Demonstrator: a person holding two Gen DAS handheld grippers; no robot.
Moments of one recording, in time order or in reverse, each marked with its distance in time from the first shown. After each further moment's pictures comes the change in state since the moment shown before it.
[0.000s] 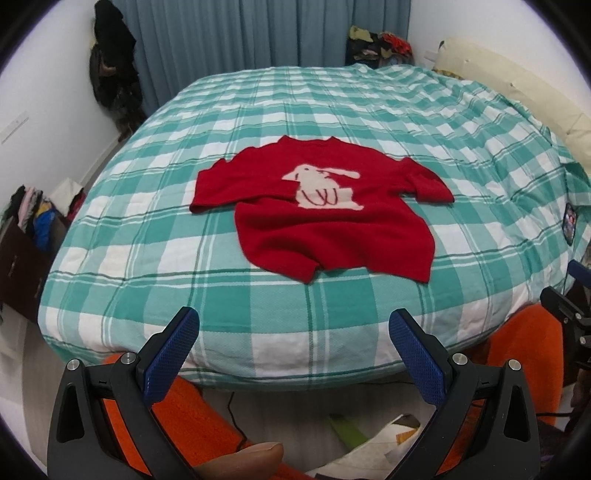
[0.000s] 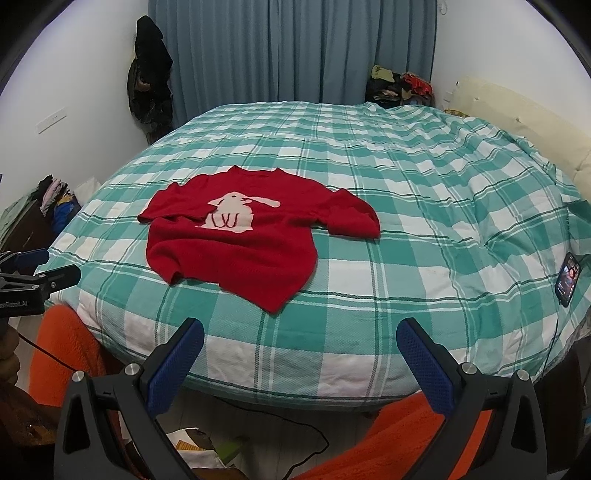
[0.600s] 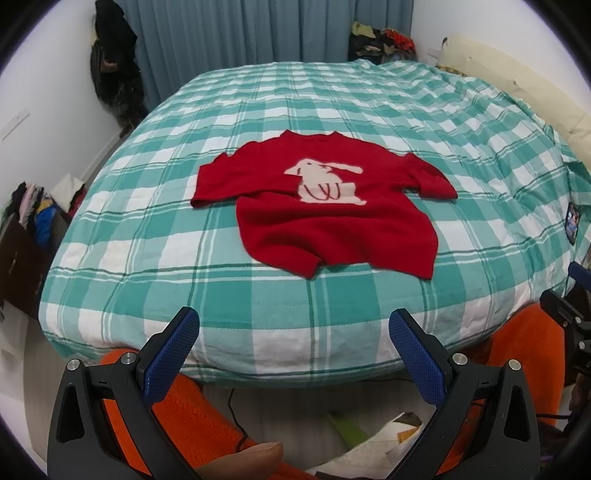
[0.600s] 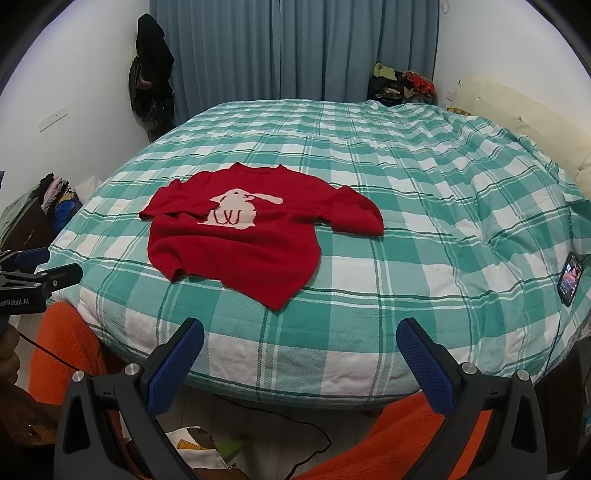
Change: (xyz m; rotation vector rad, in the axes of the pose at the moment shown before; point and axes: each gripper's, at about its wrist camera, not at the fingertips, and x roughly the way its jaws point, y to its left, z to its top) left arm 0.004 0.005 0.000 -0.006 0.026 0.000; right arm 0.002 0.002 -0.001 0.000 0.011 0.010
